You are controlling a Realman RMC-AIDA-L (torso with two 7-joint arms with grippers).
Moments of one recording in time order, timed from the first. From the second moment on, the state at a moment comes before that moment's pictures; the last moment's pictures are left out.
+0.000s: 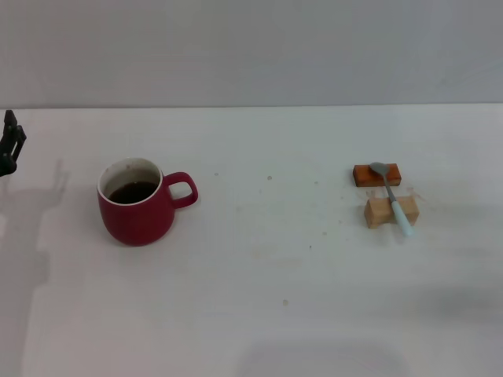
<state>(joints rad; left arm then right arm) -0.37 -2.07 -1.04 -0.26 2.21 1.14 0.09 0.36 2.08 1.08 0.24 -2.20 -1.29 -0.18</state>
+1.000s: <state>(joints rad) -0.37 -2.07 -1.03 -0.25 2.21 1.13 0.09 0.36 2.08 1.08 0.24 -2.20 -1.29 -0.17</state>
